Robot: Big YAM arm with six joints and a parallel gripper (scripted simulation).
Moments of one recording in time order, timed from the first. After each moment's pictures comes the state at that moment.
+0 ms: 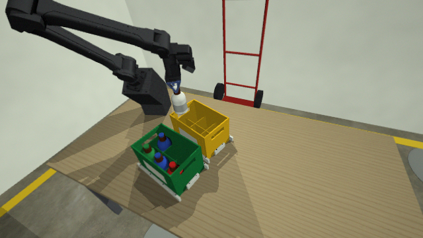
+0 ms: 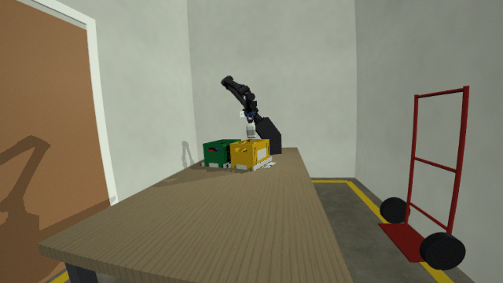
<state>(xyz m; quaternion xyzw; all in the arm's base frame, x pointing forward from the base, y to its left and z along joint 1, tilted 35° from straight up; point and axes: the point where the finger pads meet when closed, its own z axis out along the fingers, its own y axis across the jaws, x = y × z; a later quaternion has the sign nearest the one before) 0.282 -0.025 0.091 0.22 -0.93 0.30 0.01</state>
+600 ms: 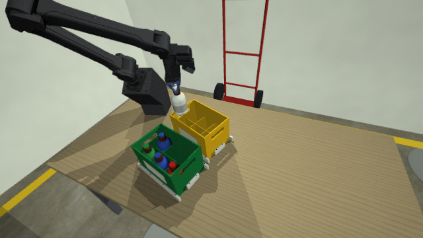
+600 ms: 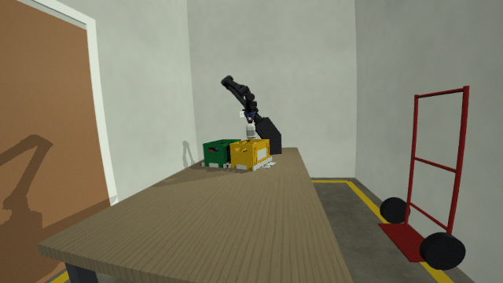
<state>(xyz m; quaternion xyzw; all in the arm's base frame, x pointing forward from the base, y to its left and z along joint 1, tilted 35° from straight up) 0.281 -0.028 0.089 0.22 -0.93 0.30 0.01</state>
